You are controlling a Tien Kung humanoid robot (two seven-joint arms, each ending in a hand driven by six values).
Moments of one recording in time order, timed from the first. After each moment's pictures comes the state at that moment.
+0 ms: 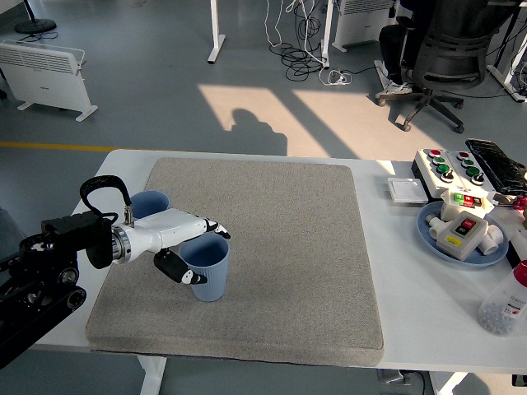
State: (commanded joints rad) left arm -0.70 0.54 -0.82 -1.35 1.91 -0.39 -0.04; right arm 0.08 -0.17 0.53 0.18 -0.33 -0.32 -0.14
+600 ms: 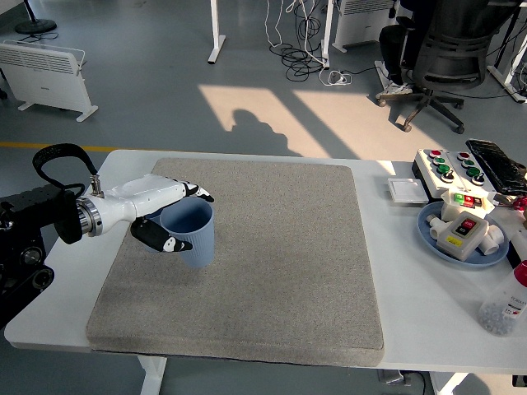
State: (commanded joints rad) left arm -0.69 0.65 -1.01 -1.47 1.90 -0.42 -0.04; right arm 0.07 -0.17 0.52 0.18 -0.32 -0.32 -0.15
